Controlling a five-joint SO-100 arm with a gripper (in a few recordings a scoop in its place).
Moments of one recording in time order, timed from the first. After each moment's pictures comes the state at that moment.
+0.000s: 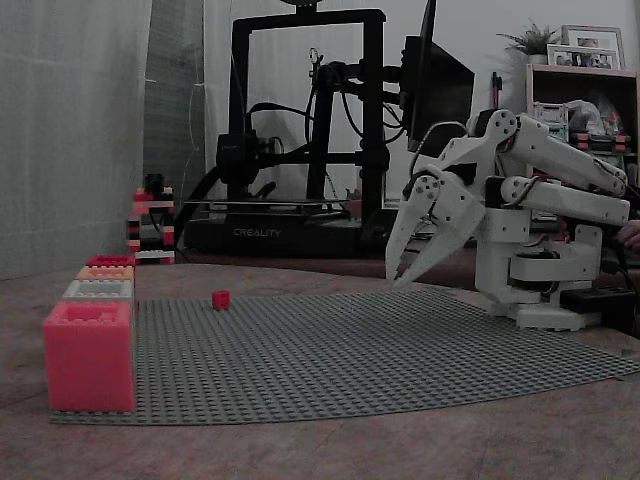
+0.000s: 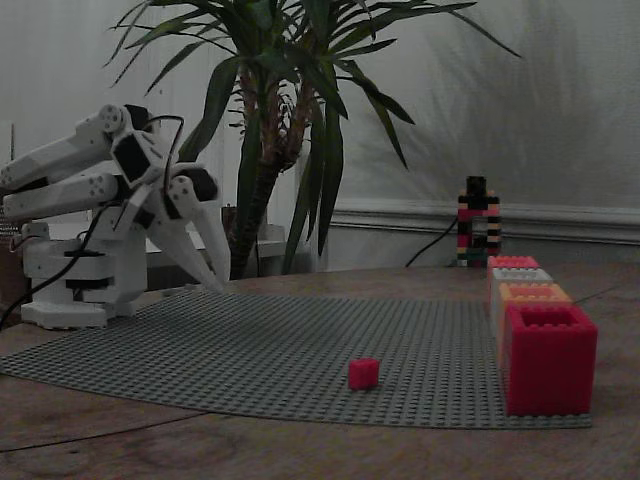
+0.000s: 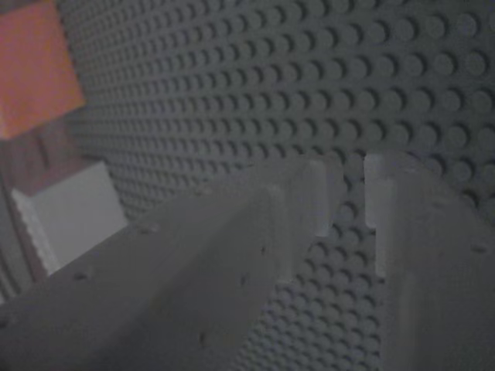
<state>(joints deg) 0.6 183.9 164.0 79.3 -1.8</state>
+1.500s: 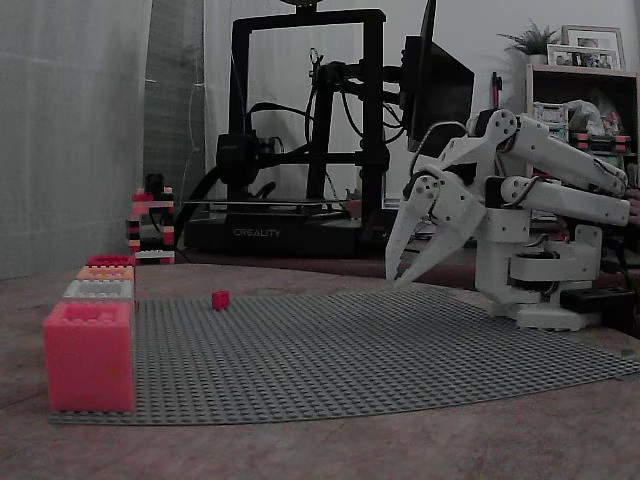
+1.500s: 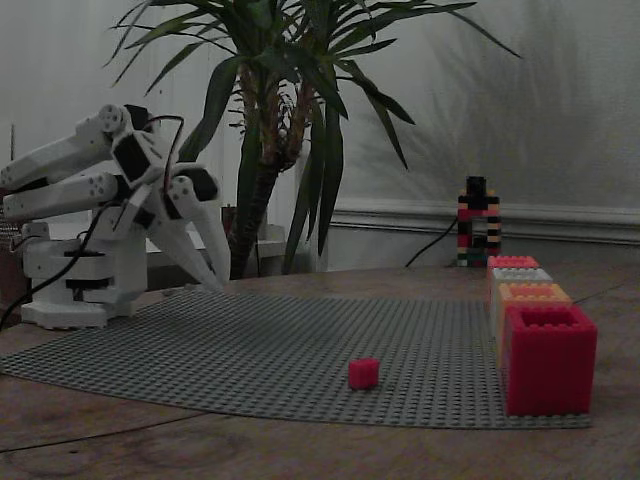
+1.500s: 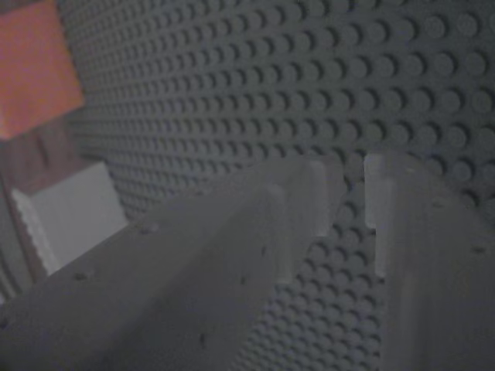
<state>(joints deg) 0.6 183.9 164.0 79.3 -1.6</state>
